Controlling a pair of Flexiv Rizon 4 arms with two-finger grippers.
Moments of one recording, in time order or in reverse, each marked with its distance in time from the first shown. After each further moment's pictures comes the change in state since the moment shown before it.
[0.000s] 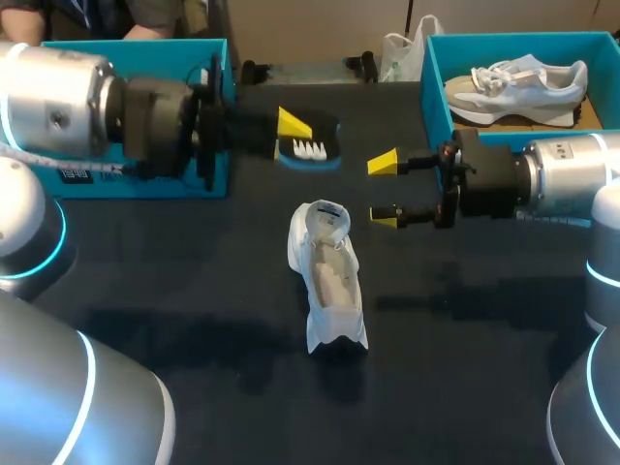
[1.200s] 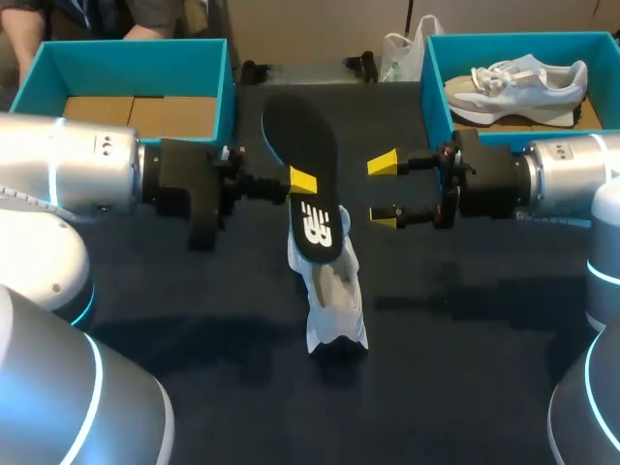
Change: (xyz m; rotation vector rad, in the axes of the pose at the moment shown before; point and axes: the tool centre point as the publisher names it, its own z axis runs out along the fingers) left arm 0.074 0.060 0.015 -0.161 0.082 0.556; right arm 0.000 0.000 0.000 0.000 0.001 -0.001
